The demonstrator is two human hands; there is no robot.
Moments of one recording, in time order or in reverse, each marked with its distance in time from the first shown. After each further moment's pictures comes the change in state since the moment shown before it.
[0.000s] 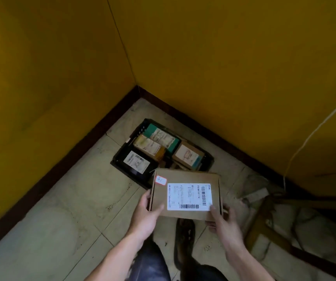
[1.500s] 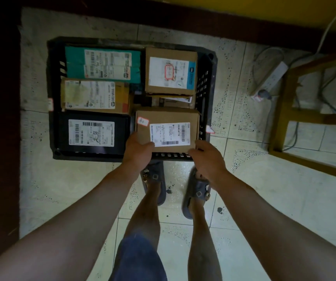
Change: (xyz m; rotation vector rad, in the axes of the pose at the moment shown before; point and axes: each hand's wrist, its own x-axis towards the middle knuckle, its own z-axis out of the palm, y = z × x) left_hand 0.305 -0.065 0.033 0.542 -0.349 -0.111; right_hand 0.196 0.097 0.183 -0.090 0.041 0.291
